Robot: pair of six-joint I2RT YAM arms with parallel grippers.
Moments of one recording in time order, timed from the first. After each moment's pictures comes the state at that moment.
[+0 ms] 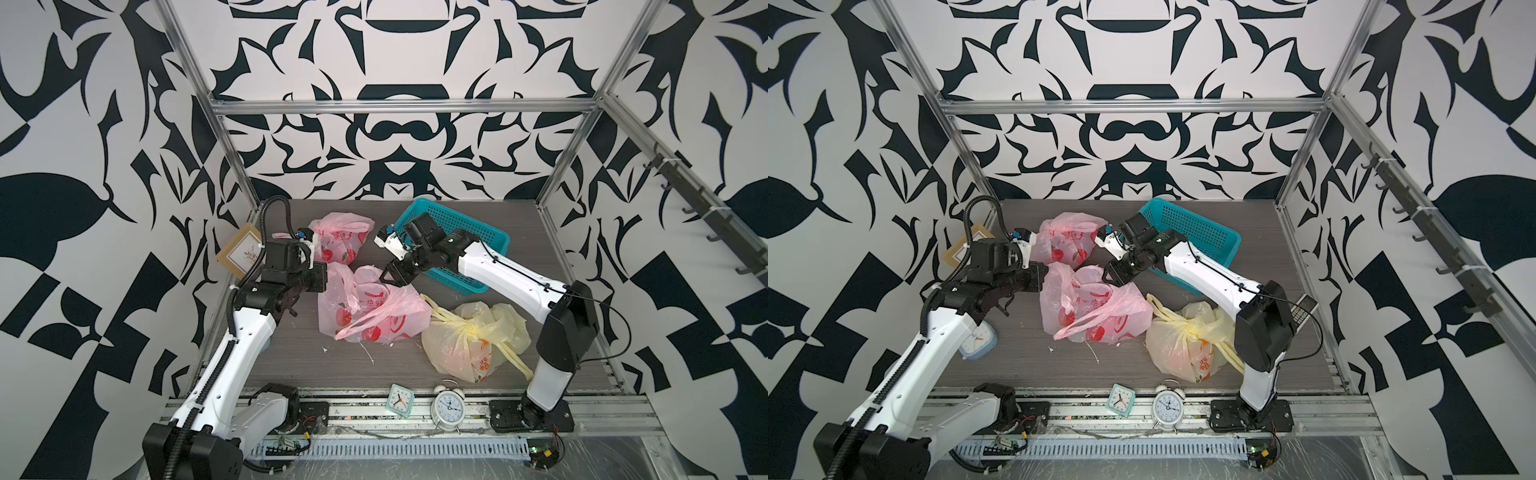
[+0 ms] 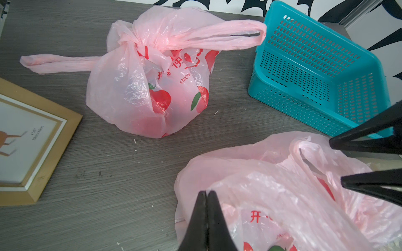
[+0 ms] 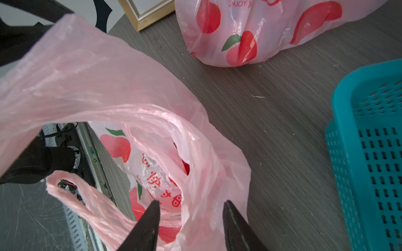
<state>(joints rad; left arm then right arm) -0.20 1.04 0.96 -0.64 0.19 -0.13 0.73 1.80 1.61 -0.75 -0.40 0.02</state>
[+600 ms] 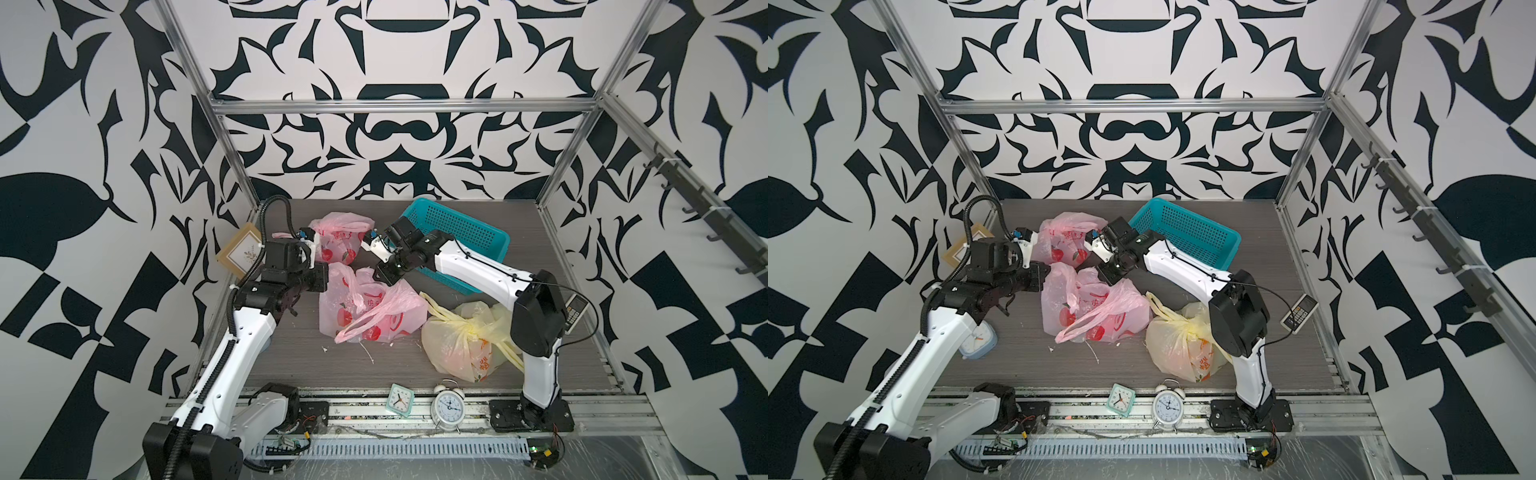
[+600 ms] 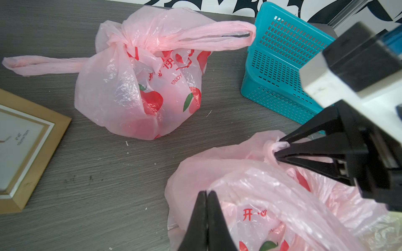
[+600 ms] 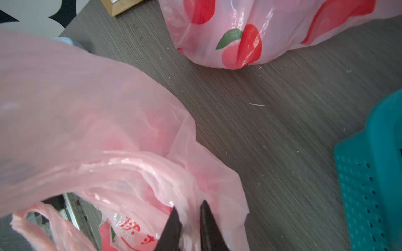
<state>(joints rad) -0.20 1.04 0.96 -0.63 0.23 -0.13 0.78 1.97 1.73 -0.74 -0.30 -0.01</state>
